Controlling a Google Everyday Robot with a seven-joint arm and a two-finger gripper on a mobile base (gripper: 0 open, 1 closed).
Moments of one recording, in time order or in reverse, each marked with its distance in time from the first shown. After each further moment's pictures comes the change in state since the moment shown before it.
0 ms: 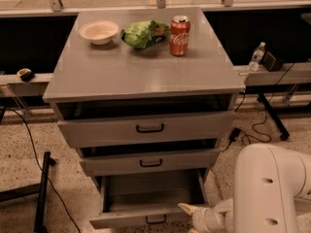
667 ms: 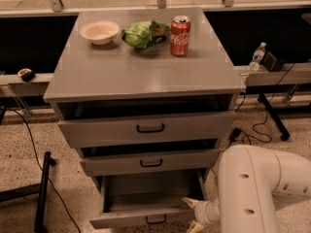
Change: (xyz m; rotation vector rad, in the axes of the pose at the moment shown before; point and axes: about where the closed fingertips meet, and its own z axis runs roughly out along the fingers) arm 0.044 -0.028 0.017 0.007 0.037 0.036
